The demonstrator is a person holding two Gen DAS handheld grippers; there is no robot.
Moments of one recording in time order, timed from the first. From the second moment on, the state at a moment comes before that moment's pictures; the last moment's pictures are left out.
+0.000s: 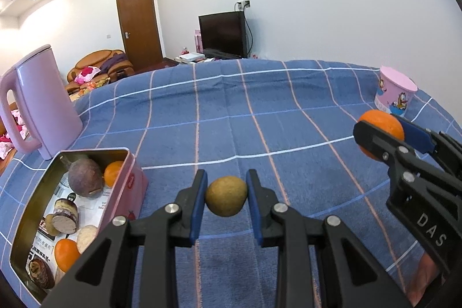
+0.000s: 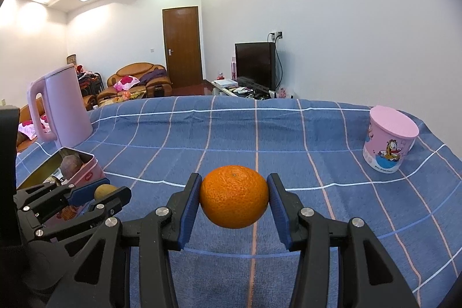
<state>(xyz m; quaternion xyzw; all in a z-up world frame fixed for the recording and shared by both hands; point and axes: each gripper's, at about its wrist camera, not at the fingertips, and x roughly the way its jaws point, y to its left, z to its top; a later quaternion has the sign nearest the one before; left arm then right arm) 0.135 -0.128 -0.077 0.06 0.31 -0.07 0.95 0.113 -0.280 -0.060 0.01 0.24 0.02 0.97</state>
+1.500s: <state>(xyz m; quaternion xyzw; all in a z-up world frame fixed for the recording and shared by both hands) 0.108 -0.118 -0.062 0.04 0.23 -0.05 0.97 0.080 -0.274 -0.048 -0.01 0.16 0.01 0.99</state>
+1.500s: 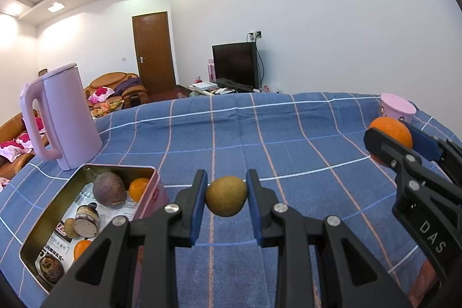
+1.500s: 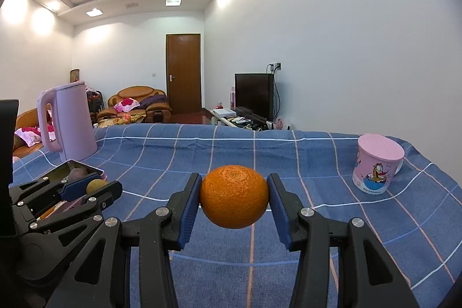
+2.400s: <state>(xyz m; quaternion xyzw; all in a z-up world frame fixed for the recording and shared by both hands) 0.081 -0.111 -0.057 0.06 0.19 -0.02 0.98 0.063 -0.270 -0.045 -0.01 0.14 0.01 0.99</state>
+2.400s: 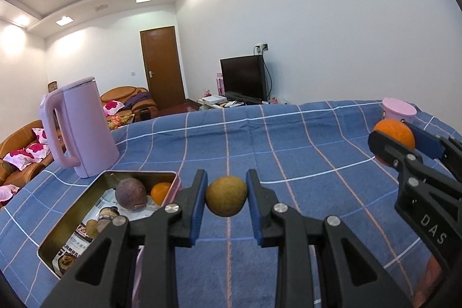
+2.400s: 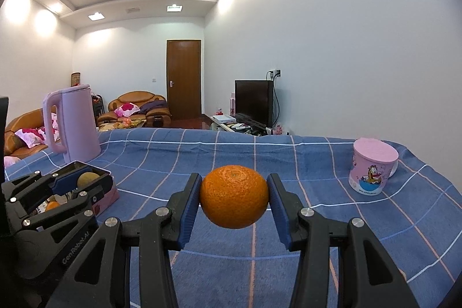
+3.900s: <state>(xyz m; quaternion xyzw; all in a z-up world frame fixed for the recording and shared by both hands) 0.072 0.023 -0.048 0.01 0.22 0.08 0.97 0.070 -0.151 -0.036 -0.04 0.15 0.14 0.98</state>
